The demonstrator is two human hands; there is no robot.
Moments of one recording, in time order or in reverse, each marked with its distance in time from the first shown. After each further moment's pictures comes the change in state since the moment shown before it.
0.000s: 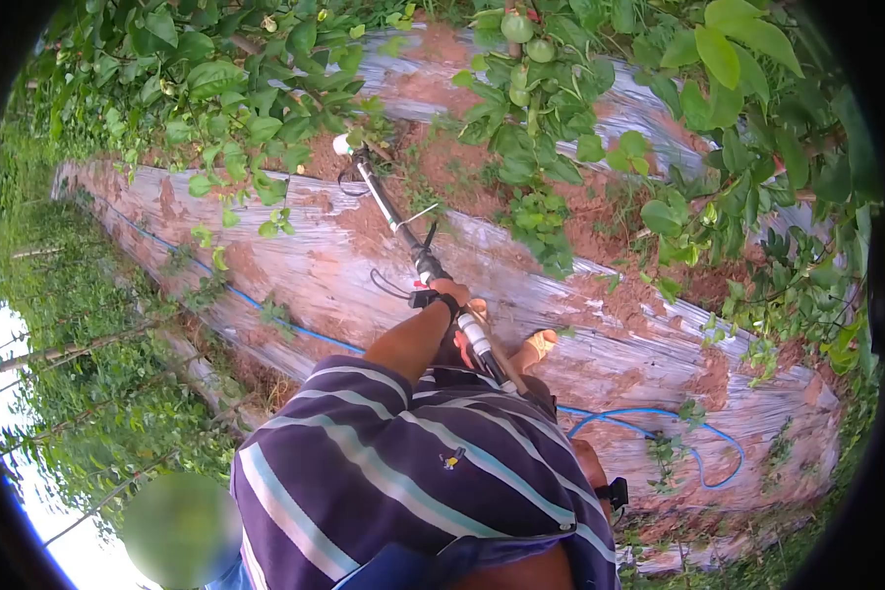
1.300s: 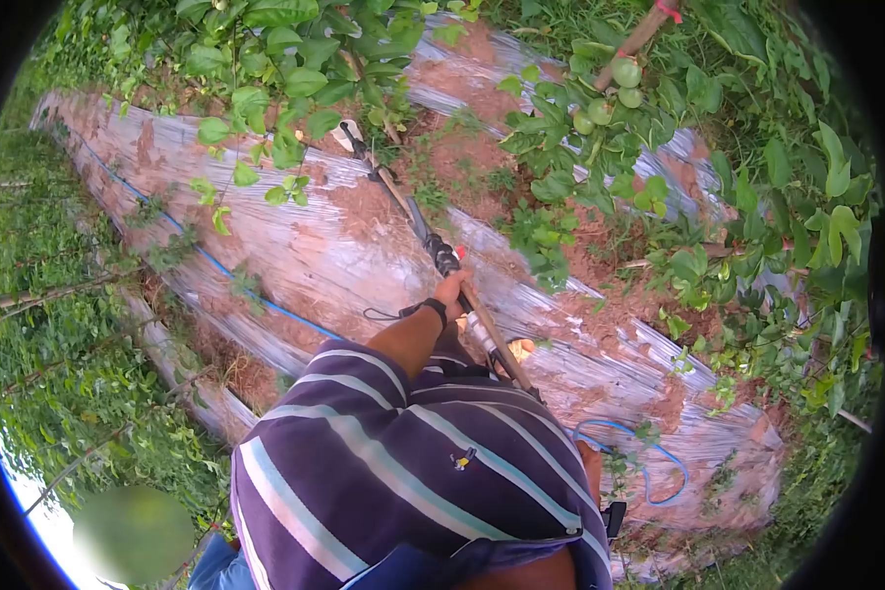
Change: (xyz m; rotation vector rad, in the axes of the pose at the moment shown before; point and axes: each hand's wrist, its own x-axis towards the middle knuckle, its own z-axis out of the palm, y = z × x) left_hand -0.067 -0.001 -0.090 -1.614 -0.611 -0.119; right_hand -0.016 -0.145 0.017 -0.291 0.453 0.067
